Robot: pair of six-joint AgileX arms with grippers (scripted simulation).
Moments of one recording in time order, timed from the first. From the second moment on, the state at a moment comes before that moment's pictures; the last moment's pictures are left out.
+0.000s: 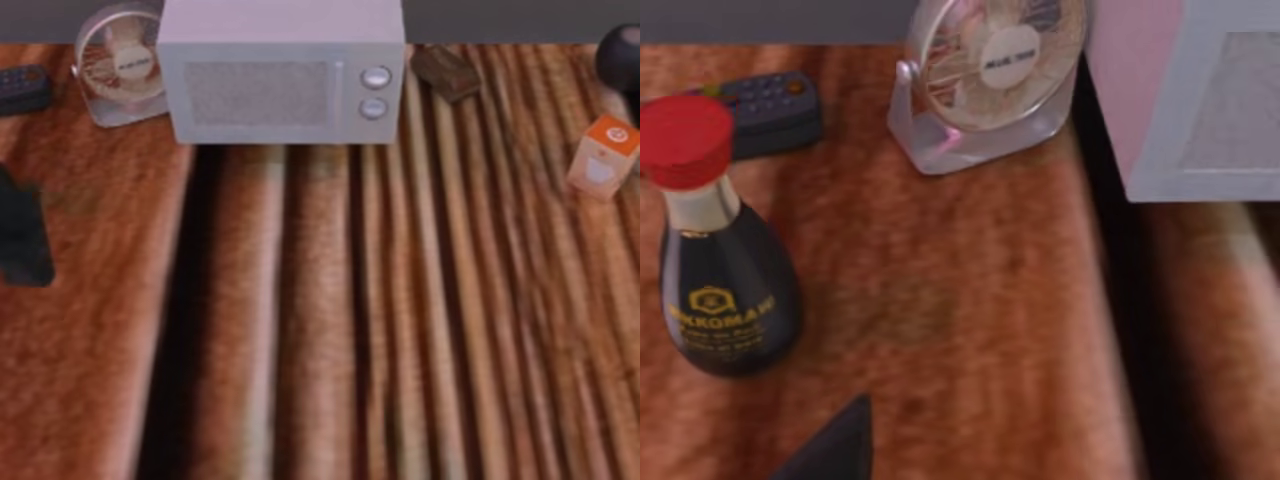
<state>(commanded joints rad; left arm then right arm) -0.18 0.64 0.64 -0.45 -0.08 -0.08 0.00 0.00 0.00 0.00 0.00 0.00</state>
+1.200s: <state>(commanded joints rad) -0.62 2.24 2.56 -1.26 -0.29 -0.56 0.00 0.00 0.00 0.00 0.00 0.00</state>
